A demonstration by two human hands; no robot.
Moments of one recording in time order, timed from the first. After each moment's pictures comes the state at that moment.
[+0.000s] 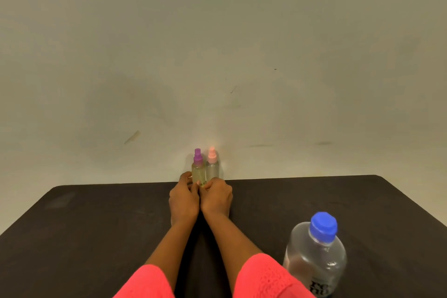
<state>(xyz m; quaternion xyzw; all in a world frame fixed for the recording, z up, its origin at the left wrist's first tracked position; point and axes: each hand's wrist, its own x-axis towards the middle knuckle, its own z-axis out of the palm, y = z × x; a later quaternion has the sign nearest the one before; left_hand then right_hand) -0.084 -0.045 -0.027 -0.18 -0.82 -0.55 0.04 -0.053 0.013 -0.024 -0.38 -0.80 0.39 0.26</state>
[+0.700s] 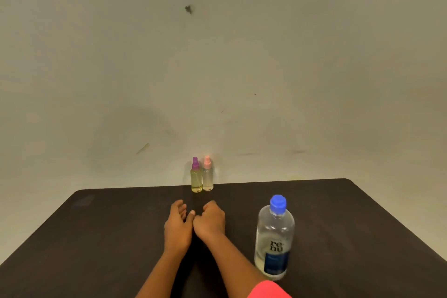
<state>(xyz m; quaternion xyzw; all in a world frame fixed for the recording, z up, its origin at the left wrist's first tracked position) -0.001 -0.112 -0.022 -0.15 -0.77 -0.62 -0.08 0.041 -0.044 0.007 -0.36 -0.80 0.46 0.16</state>
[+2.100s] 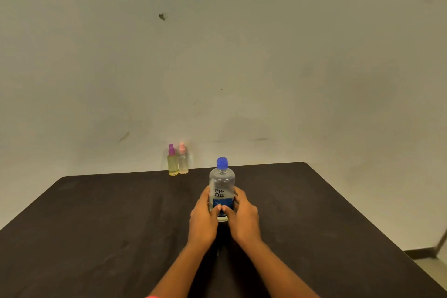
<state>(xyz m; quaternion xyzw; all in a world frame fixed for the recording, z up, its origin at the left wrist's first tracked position) 0.153 -0.084 0.006 -0.31 -0.75 -0.58 -0.08 0.214 -0.002 0.002 -0.30 -0.79 0.43 0.31</state>
